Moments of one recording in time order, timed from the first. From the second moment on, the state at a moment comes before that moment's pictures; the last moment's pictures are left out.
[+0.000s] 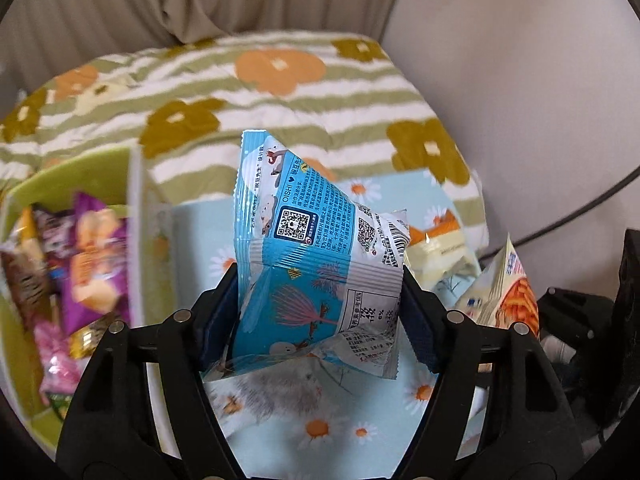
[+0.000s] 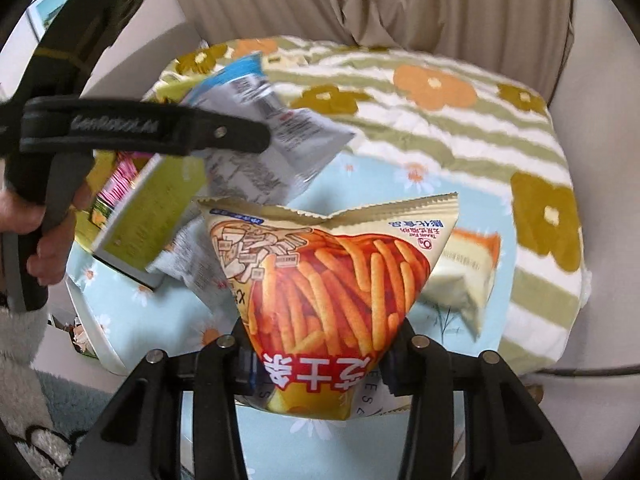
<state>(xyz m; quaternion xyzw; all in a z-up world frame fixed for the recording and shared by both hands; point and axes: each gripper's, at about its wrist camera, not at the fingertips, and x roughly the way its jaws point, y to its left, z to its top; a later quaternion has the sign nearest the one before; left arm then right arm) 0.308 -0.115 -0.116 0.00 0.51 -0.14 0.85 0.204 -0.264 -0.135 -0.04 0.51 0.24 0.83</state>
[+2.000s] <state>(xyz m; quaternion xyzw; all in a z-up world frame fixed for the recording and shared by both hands) 0.238 0.243 -0.115 -0.03 0.50 -0.06 0.86 0.269 0.057 -0.098 0.02 0.47 0.24 0.85</state>
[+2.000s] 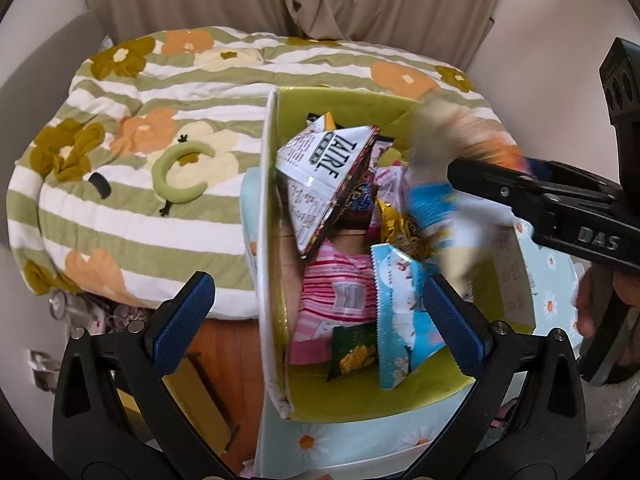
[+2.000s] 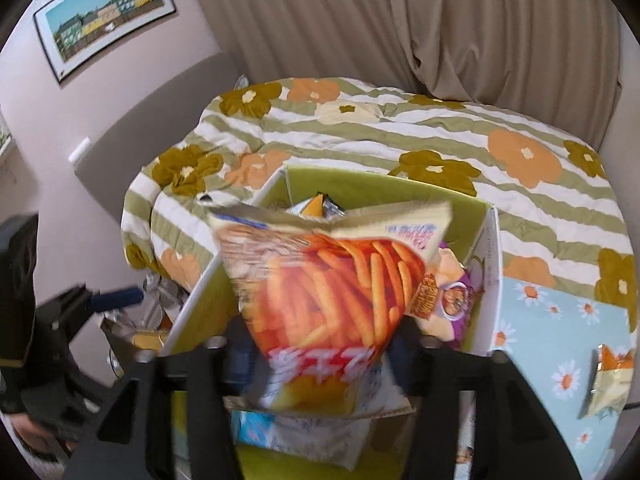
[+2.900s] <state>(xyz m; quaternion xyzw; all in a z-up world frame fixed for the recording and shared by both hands) 0.194 0.180 -0.068 -0.02 0.47 -0.09 0.88 0.189 -0.046 -0.045 0.04 0.42 0.18 0.89</state>
